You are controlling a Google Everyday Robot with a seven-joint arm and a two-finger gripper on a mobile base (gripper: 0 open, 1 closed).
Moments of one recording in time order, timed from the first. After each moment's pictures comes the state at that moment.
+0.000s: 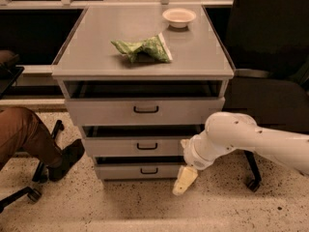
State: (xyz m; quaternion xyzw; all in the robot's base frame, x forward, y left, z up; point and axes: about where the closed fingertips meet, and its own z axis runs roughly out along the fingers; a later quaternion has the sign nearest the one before) arm 0.489 -0.093 0.589 -0.60 0.77 0.13 0.18
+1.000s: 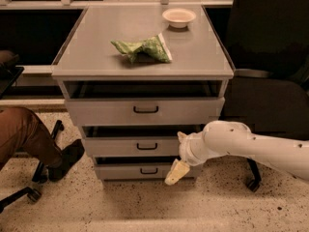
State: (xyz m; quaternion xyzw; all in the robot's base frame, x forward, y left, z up) arm 0.539 -0.078 0.573 -0.58 0.76 0.10 0.27
